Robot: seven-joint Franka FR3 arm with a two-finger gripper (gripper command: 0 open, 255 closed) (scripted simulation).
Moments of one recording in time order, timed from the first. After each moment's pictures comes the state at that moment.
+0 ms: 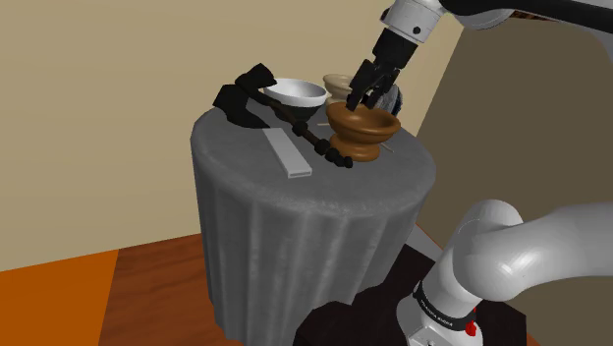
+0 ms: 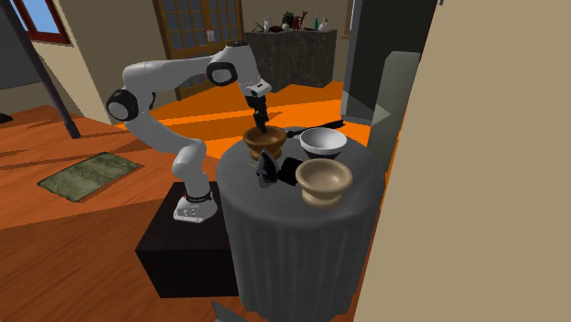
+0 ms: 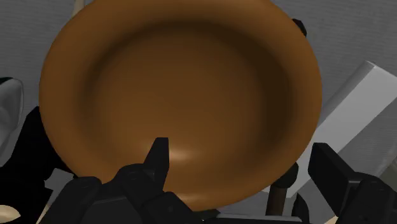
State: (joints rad) arm -0.01 -0.79 -0.07 -2.27 0.07 1.72 0.00
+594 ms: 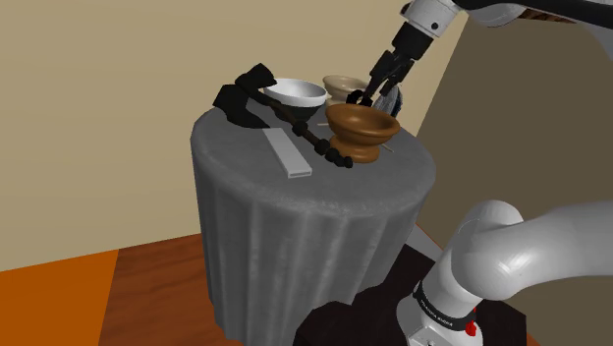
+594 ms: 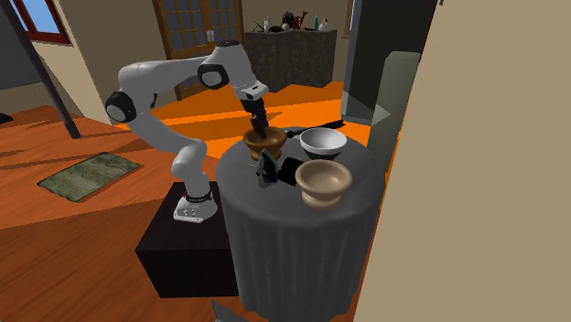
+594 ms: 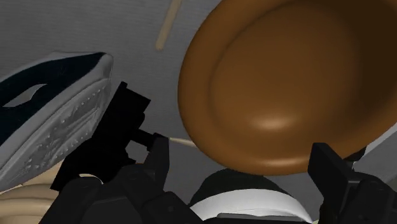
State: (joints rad) arm -0.04 -0.77 -0.21 -2.21 0.00 1.74 -0.16
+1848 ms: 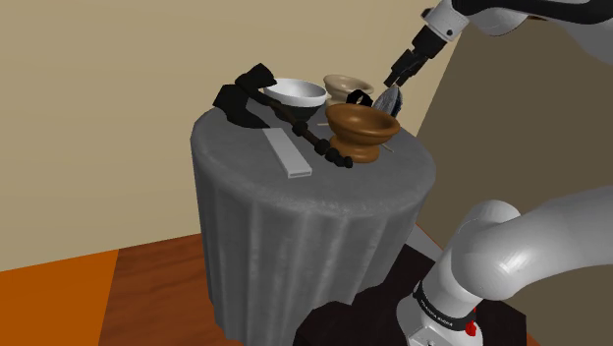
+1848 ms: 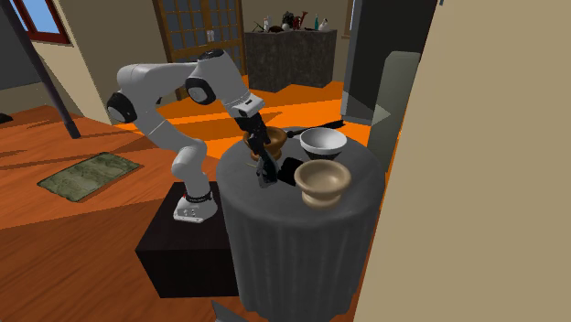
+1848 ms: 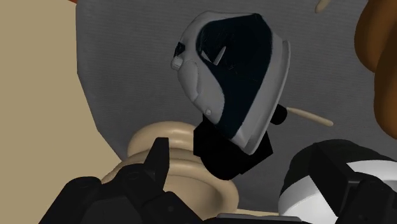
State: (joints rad) arm -0.04 -0.64 -0.49 -2.09 -0.04 1.85 -0.44
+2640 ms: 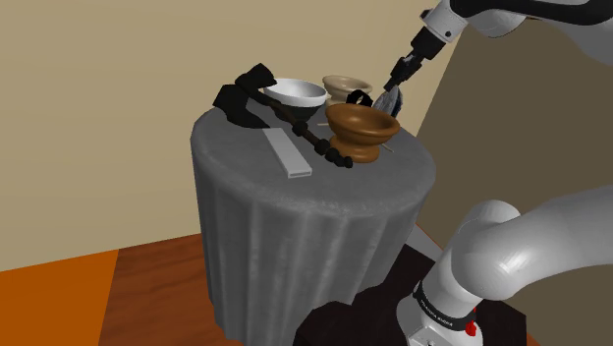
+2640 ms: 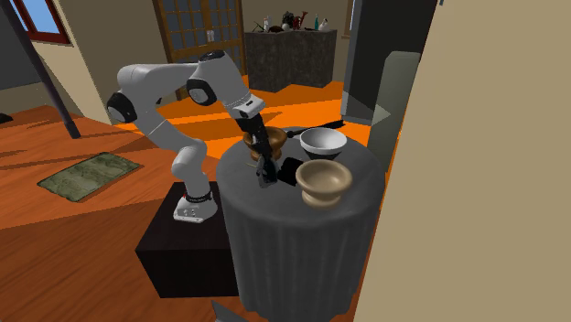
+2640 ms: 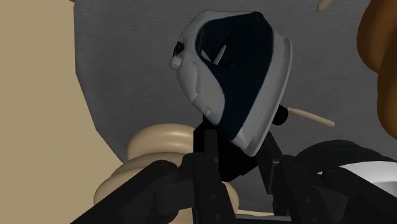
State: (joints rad) arm -0.04 -0.64 -0.49 -2.10 -0.04 1.86 -0.44
